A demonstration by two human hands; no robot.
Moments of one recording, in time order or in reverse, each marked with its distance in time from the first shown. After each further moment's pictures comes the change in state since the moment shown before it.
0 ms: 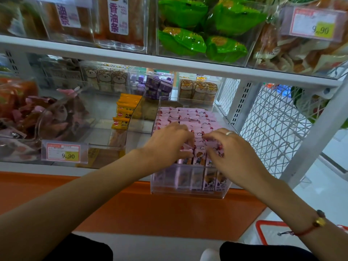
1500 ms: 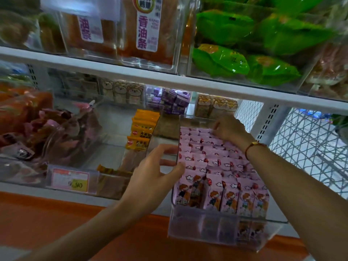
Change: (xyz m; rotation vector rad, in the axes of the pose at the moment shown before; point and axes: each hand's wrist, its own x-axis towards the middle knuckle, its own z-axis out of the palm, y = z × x) left_hand -0.044 -0.047 0.007 -0.796 0.370 -0.472; right_hand 0.194 0.047 0.070 -0.133 -0.168 0.278
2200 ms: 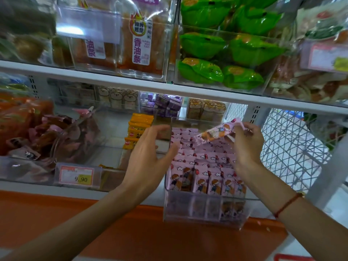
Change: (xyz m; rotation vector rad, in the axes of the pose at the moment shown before) left_hand -0.007 0.032 -0.005 0.099 0.146 0.188; right_hand -0.119 -0.010 -0.038 1.381 0.561 0.411
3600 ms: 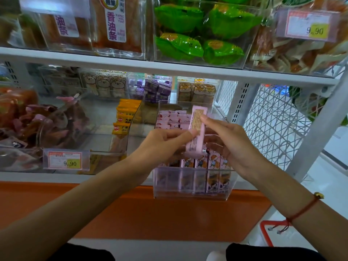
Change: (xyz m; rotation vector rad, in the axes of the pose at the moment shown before) left_hand -0.011 0.045 0.017 -0.541 -0.526 -0.377; right_hand -0.058 -0.026 -0.044 -0.128 -0.599 0.228
